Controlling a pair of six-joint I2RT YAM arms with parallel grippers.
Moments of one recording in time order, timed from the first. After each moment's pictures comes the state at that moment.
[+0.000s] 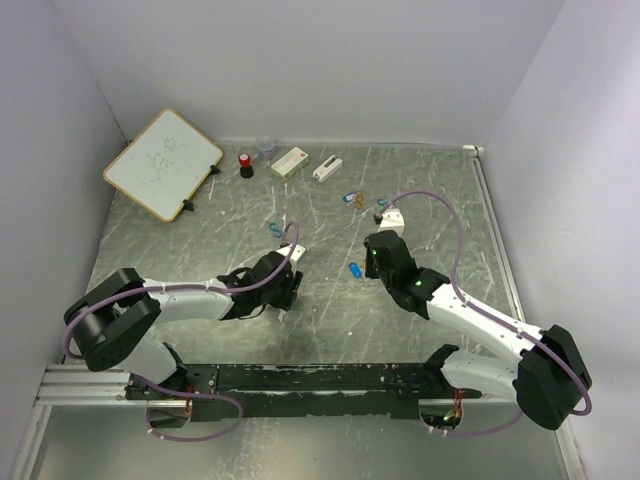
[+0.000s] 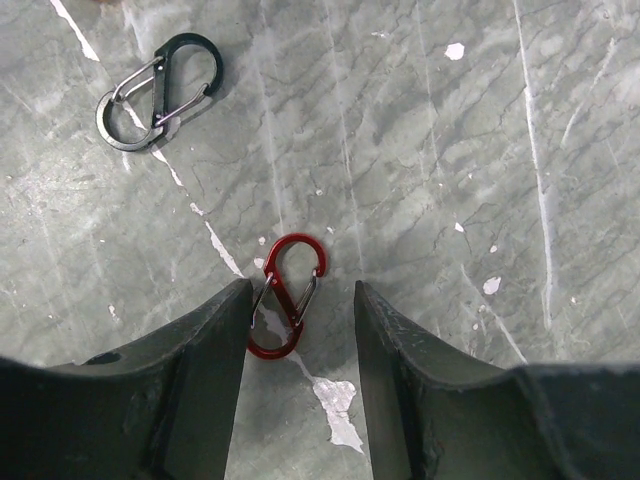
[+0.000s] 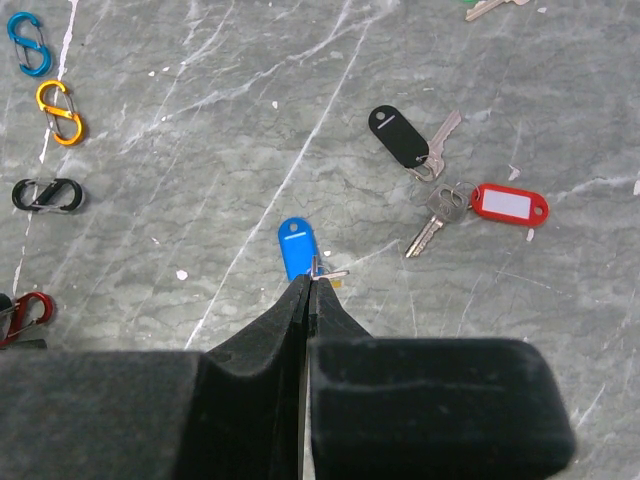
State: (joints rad) left arm -0.91 1.49 0.59 0.10 -0.15 -0.31; right arm 0.69 1.09 0.61 -0.15 0.41 0.36
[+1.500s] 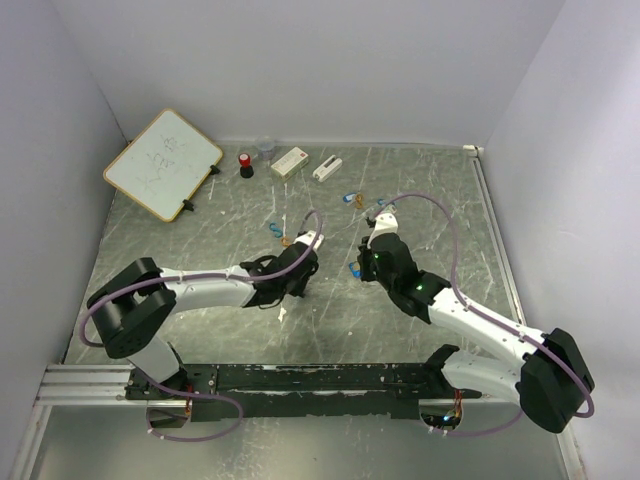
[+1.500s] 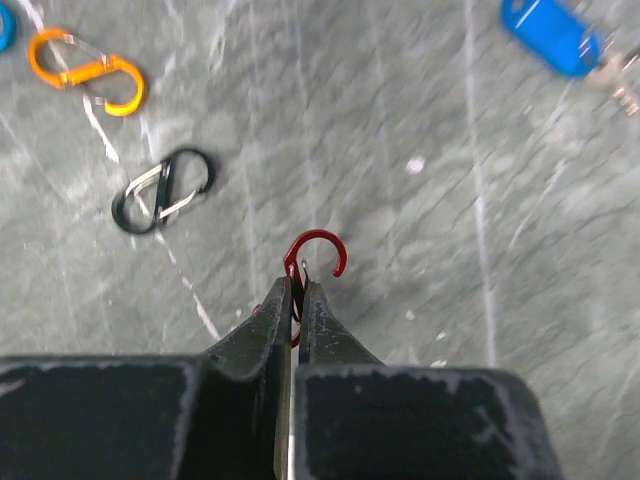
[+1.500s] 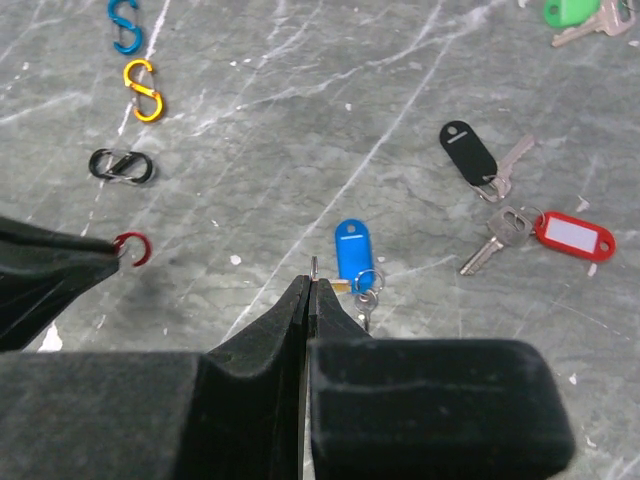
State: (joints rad) left arm -0.98 1.60 0.82 -0.06 -0.34 -0.37; right arm 0.70 1.06 0.58 -0.08 0.30 0.31
